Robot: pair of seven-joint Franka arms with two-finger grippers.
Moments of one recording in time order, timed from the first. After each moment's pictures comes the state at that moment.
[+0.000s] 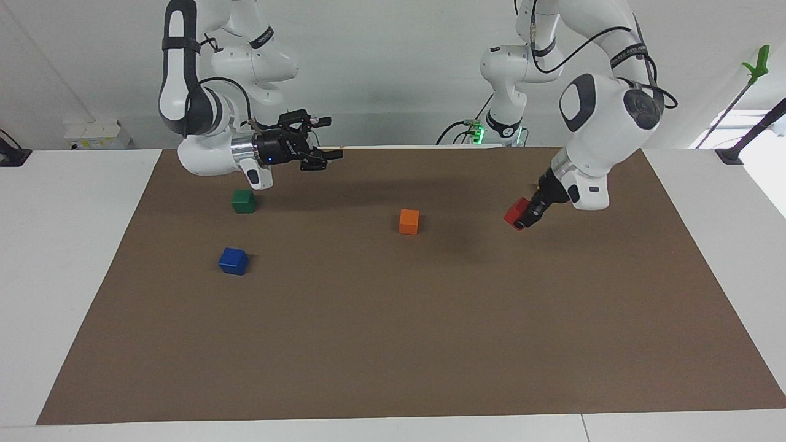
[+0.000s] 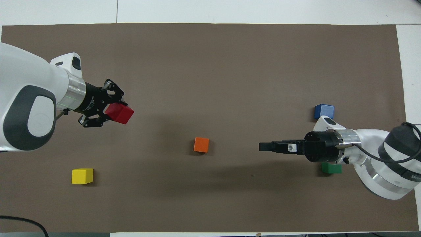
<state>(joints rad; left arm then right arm) -0.14 0.03 -0.10 -1.86 -0.30 1.85 -1.08 0.09 -0.11 -0.08 -2.46 1.73 1.43 -0.78</state>
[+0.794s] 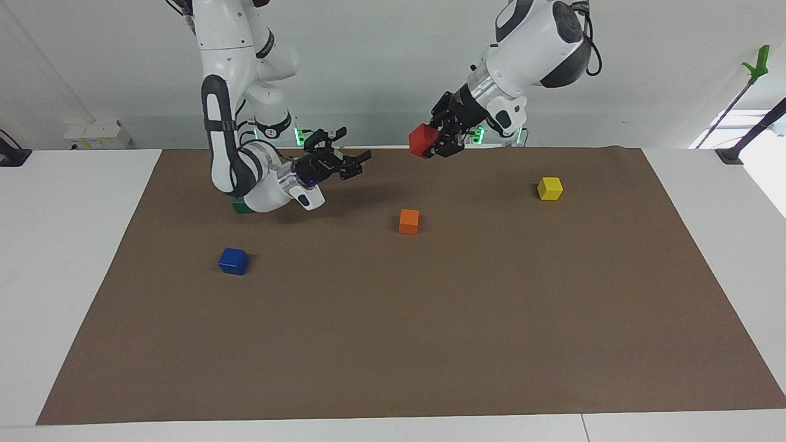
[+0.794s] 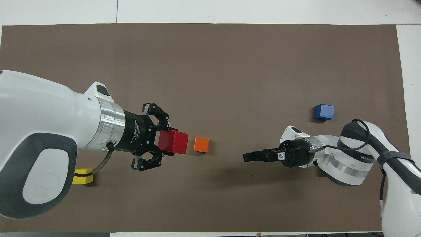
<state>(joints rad) -0.39 -0.13 -0.15 -1.90 -0.62 1.89 -1.97 0.24 0.24 -0.08 -2.48 1.99 1.03 -1.05</state>
